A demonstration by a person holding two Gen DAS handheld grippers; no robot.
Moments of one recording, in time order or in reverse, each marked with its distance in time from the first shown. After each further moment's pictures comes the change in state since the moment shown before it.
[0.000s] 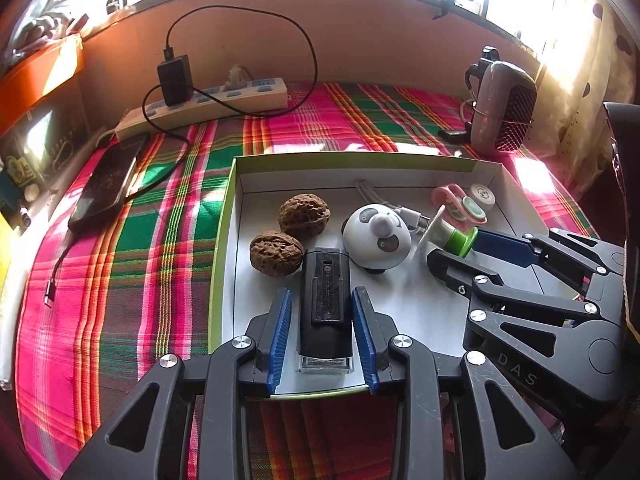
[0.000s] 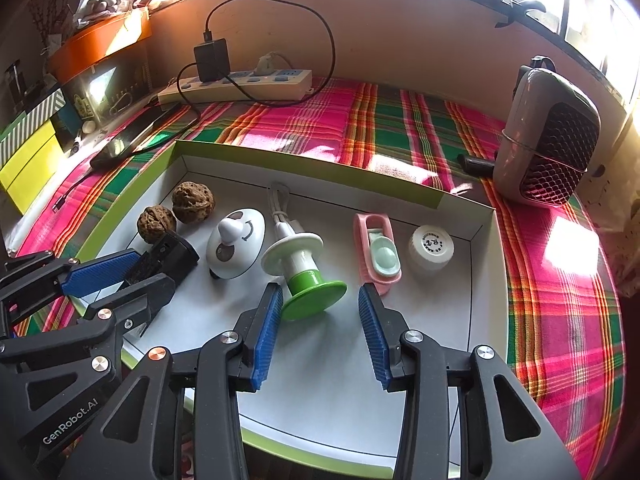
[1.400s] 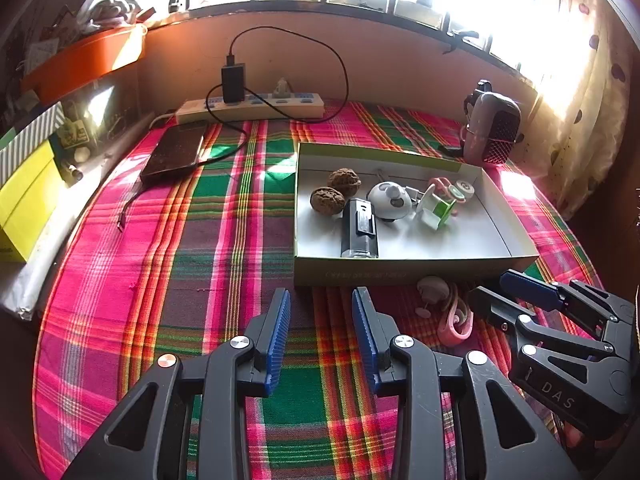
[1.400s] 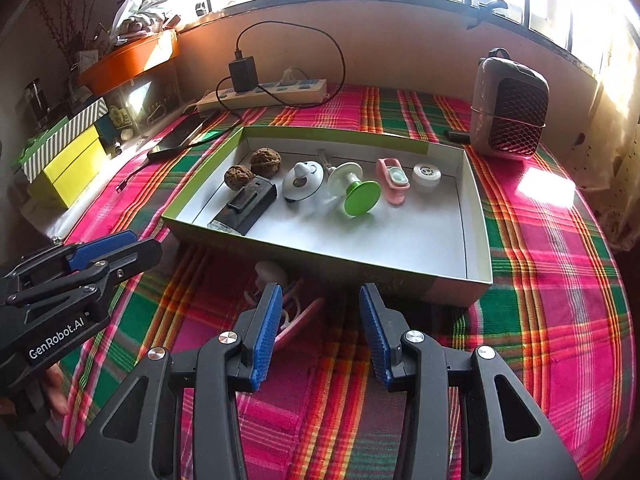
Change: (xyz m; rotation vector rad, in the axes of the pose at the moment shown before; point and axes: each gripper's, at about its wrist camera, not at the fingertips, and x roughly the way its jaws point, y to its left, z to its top) left arm -0.073 0.029 -0.060 -0.085 -0.069 0.010; right arm -0.076 0.032 -0.066 0.082 -0.048 0.046
